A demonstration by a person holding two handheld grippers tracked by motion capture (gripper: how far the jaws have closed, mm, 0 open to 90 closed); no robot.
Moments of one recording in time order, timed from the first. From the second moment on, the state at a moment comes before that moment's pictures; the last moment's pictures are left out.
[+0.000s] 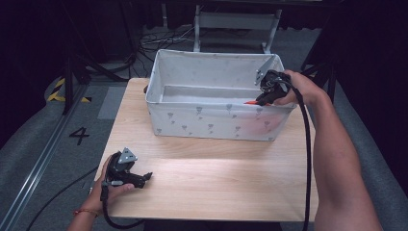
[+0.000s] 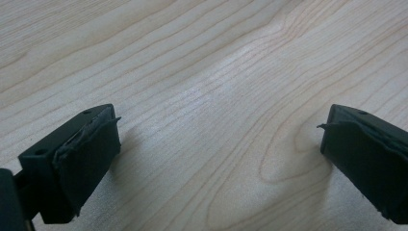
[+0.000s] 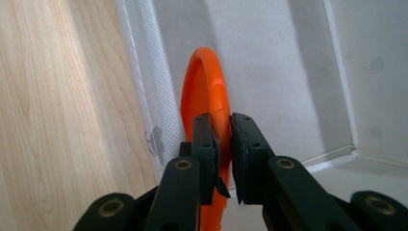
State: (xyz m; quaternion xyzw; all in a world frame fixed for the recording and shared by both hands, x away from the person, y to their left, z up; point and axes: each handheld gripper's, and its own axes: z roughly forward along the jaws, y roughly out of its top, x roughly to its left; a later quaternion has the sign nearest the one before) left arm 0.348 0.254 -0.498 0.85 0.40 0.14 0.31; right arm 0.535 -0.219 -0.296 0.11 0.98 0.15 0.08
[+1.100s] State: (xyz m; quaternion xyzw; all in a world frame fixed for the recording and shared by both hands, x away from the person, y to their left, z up) left arm 0.348 0.254 -0.498 0.85 0.40 0.14 0.32; right arm 0.547 -0.217 -0.318 0.18 0.96 0.16 0.11
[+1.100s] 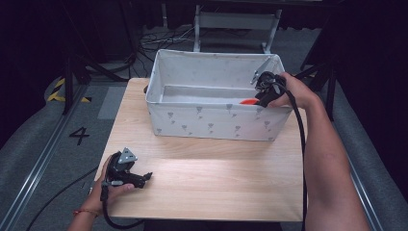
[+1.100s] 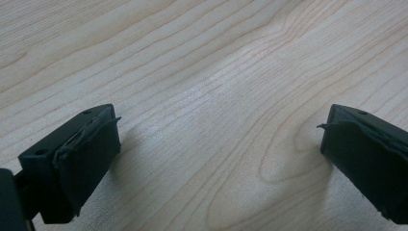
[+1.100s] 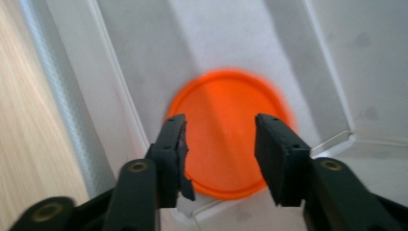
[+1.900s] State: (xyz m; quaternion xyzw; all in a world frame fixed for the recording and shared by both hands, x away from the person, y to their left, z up) left arm 0.348 0.254 -0.498 0.85 0.40 0.14 0.31; right arm 0.492 -0.255 -0.289 0.29 0.86 0.36 0.21
